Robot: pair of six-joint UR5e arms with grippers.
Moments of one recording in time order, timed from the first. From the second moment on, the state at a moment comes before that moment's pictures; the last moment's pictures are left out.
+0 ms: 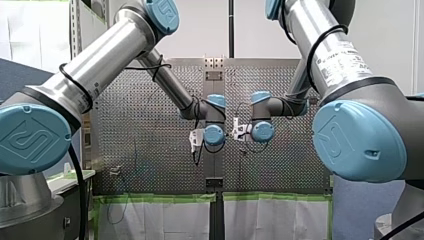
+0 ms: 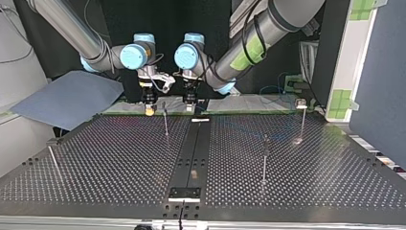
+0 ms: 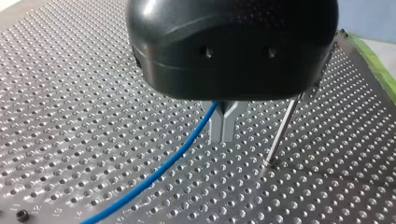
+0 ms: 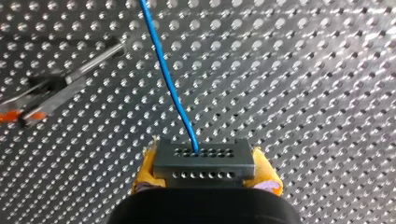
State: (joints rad) left arm -0.69 -2.29 -1.55 -2.55 -2.11 -1.70; right arm 2.09 -0.96 1.74 -0.68 1.73 1.62
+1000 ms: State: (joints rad) left arm -0.72 -2.37 -1.55 -2.45 -2.11 -1.70; right arm 2.03 -0.85 1.95 -0.88 1.72 1.63
